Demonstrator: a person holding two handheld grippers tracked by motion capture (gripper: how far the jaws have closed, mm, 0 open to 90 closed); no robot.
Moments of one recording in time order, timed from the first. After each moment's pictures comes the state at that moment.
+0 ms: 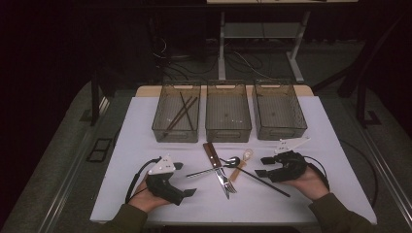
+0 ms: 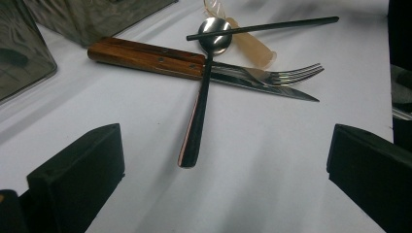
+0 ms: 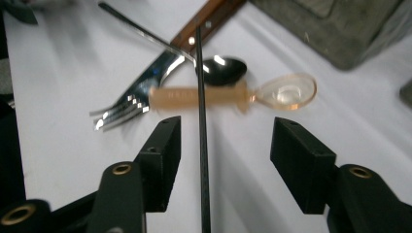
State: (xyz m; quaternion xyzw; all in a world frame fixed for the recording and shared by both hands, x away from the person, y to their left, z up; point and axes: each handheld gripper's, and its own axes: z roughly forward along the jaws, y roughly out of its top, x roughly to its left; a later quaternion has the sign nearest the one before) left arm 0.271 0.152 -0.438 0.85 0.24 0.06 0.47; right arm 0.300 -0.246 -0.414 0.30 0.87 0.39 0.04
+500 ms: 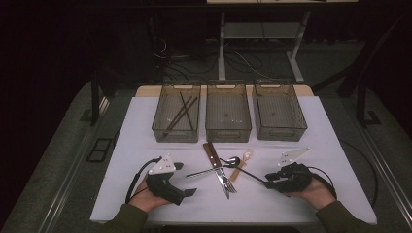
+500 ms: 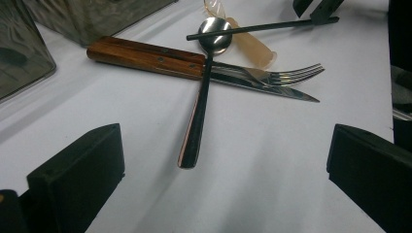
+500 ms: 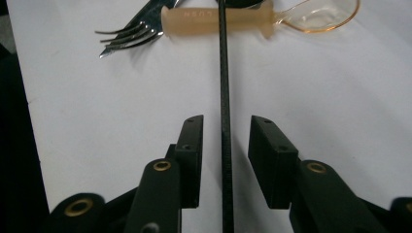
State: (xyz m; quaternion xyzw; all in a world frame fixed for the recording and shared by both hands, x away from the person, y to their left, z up) left arm 0.271 0.152 -0.439 0.85 0.25 0.06 0.47; right arm 0.281 -0.257 -0.433 0.28 0.90 0.34 0.02
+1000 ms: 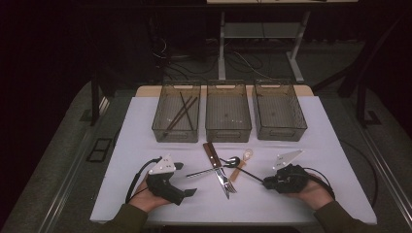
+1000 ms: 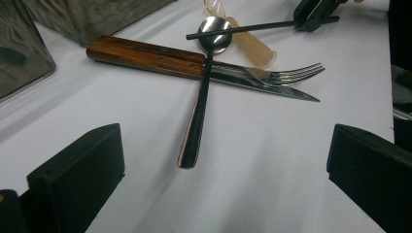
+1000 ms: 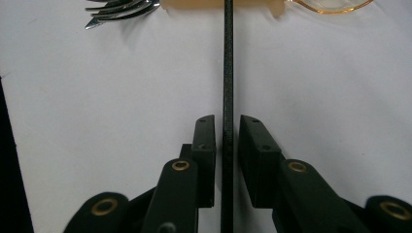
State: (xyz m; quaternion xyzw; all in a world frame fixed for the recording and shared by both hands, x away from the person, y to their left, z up) left arm 0.271 0.151 -0.439 0.85 0.24 0.06 0.47; right arm 0.280 -0.248 -0.438 0.27 0.91 0.30 0.03
